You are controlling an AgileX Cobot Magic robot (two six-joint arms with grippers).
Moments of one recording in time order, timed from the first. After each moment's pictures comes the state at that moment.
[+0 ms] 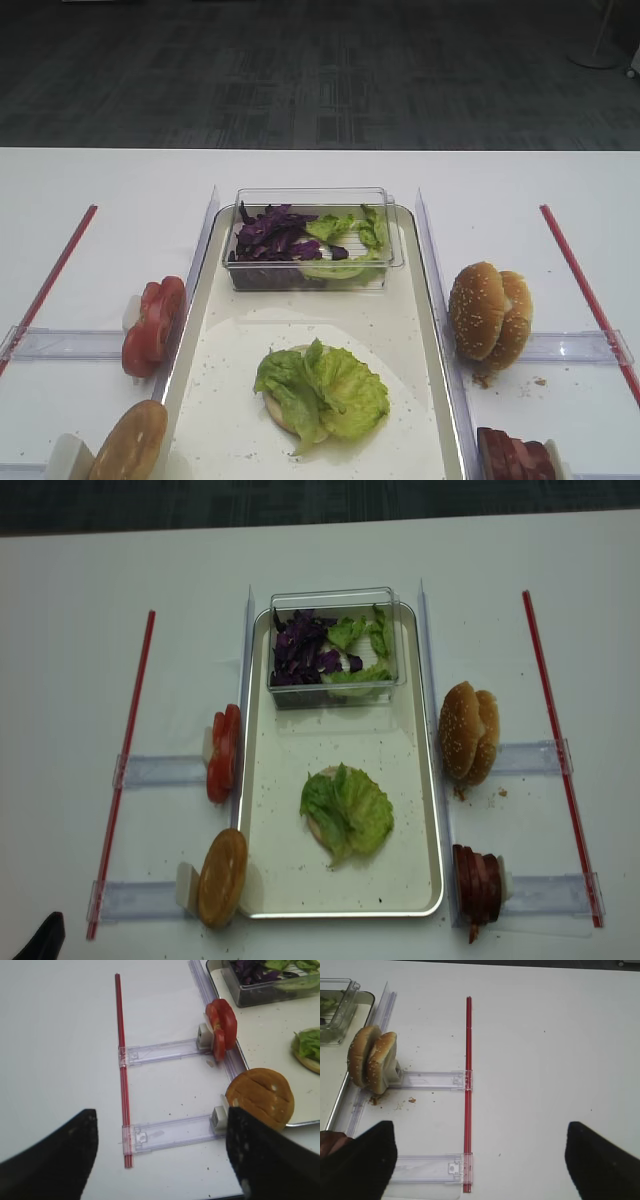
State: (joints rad) left arm 0.01 -0.01 -0.49 -0.06 1.19 0.07; right arm -0.08 -0.01 -0.48 0.05 1.13 -0.10
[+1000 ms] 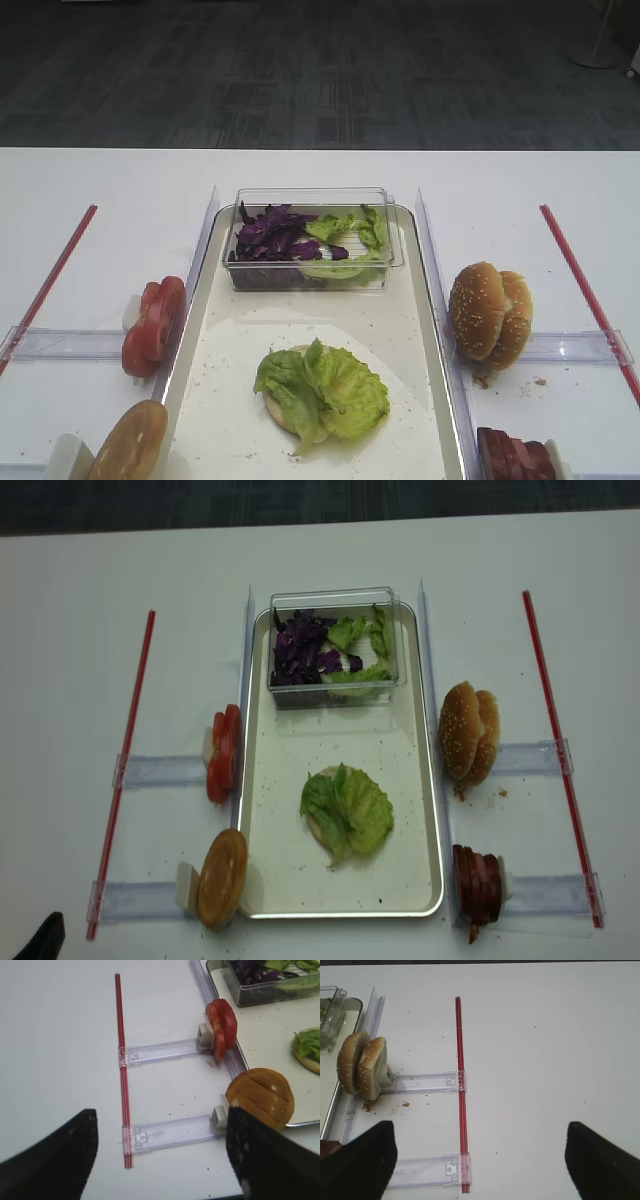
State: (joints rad) left arm 0.01 -0.01 -0.49 -0.06 1.19 0.07; right arm -0.08 -0.01 -0.48 0.01 1.13 -0.02
